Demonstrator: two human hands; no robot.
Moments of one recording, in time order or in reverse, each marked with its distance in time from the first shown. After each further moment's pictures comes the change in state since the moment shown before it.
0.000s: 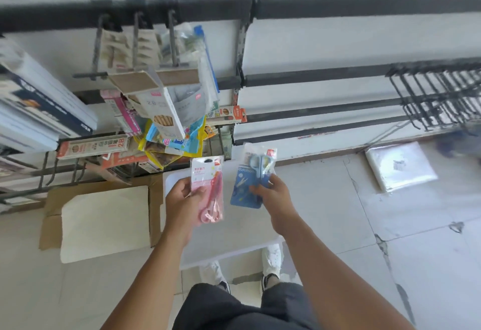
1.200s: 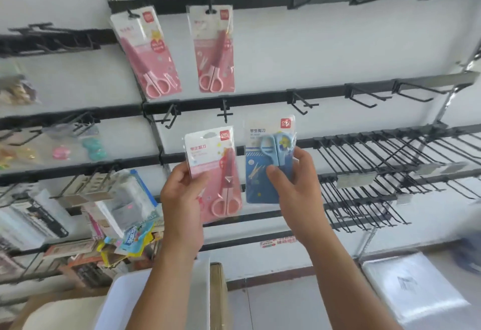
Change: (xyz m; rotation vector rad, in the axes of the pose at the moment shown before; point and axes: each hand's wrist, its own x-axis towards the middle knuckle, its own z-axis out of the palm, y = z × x) left_hand -0.260 0.213 0.276 -0.447 -0.065 0.731; right_hand -0.163 -0.276 -0.290 0.045 -0.147 -0.959
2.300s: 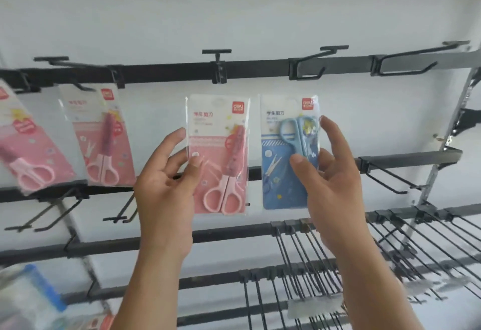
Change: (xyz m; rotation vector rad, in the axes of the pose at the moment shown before) left_hand 0.108 0.009 0.234 -0.031 -0.072 0.351; right_hand 0.200 -0.068 -0.159 0.073 0.056 -0.274
